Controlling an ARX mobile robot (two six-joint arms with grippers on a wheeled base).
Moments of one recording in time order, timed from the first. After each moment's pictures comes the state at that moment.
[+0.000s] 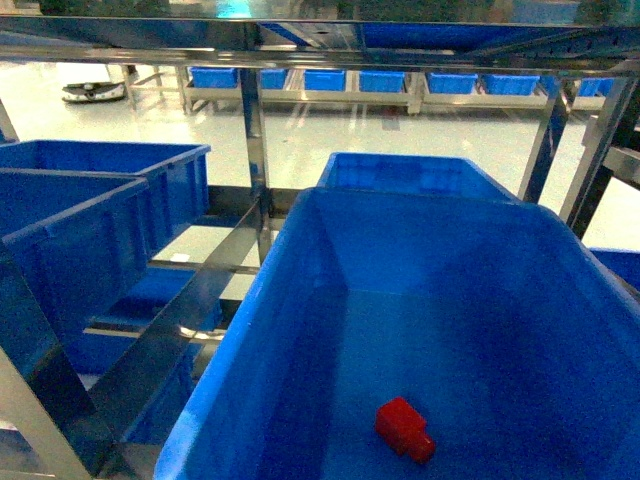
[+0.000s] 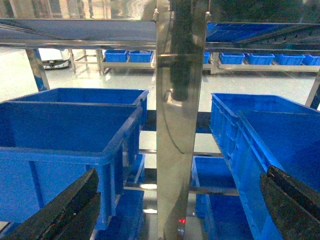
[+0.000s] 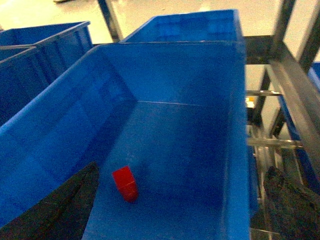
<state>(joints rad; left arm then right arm) 0.00 0.01 0.01 0.00 0.00 0.00 0.17 0.94 0.17 0.45 -0.02 0.20</state>
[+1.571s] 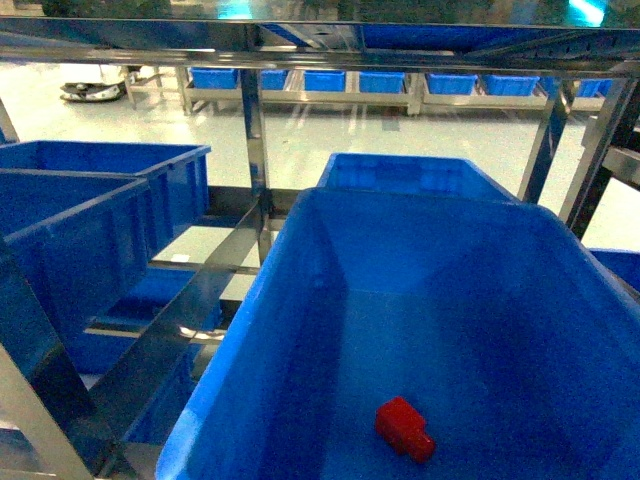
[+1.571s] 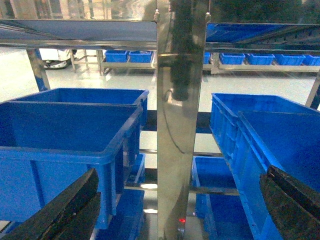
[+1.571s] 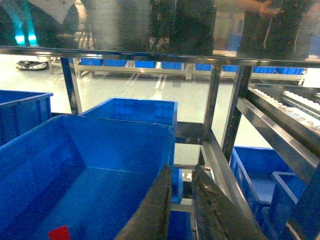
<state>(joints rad) 0.00 0.01 0.01 0.00 0.00 0.00 0.00 0.22 0.01 0.22 0.00 0.00</state>
